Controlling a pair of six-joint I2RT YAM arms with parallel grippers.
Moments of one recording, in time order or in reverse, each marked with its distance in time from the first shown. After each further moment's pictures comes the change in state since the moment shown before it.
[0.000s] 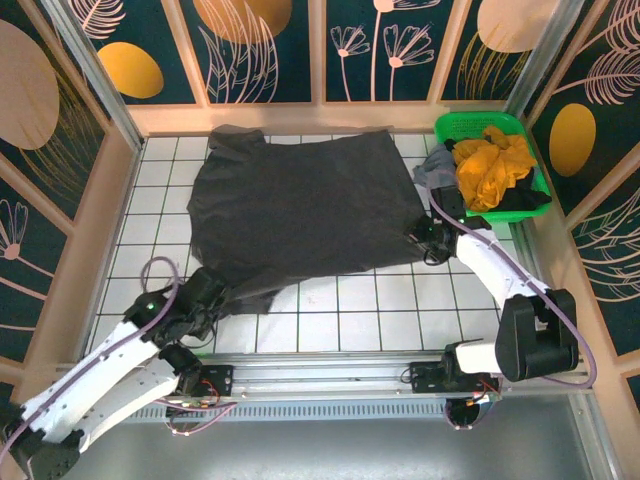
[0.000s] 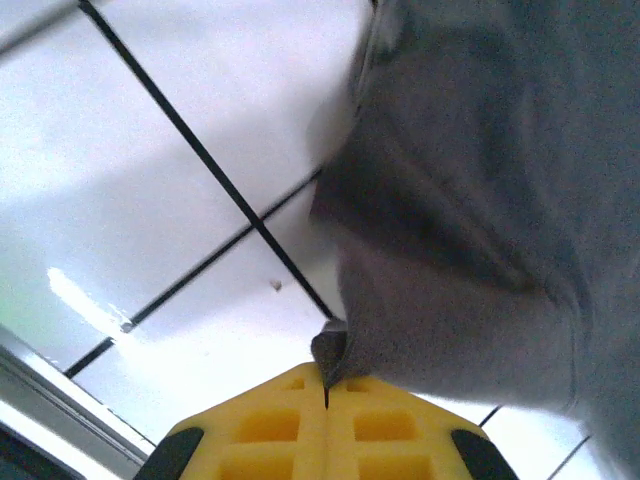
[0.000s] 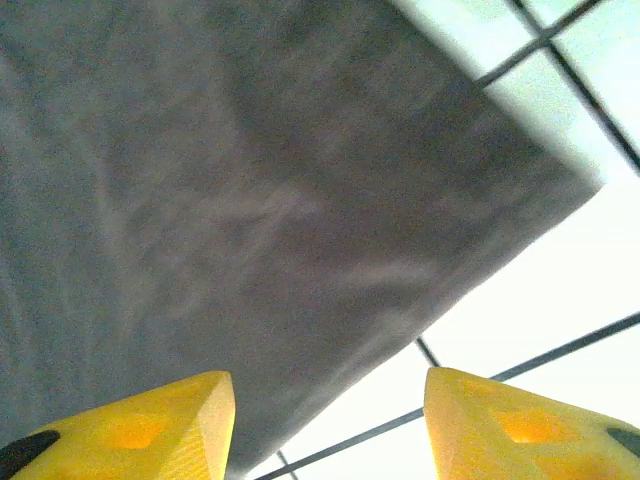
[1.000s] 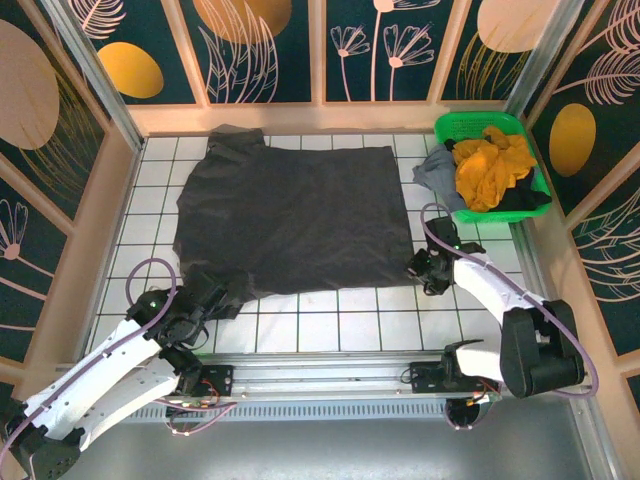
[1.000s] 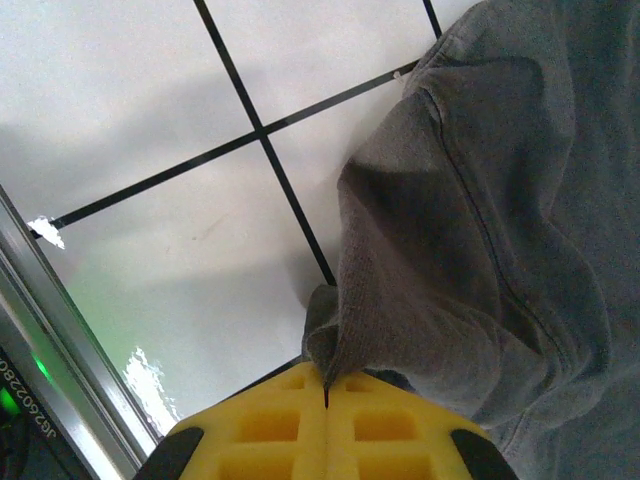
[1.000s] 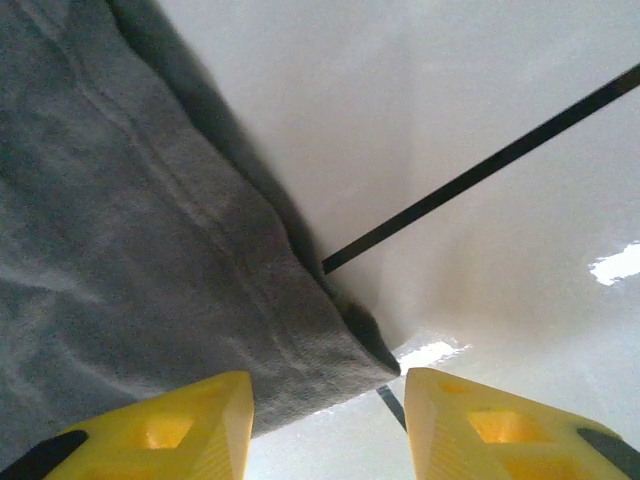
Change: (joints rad) left arm 0.000 0.050 -0.018 -0.106 -0.129 -0.130; right arm 0.037 -0.076 -0.232 0.008 -0.042 0.003
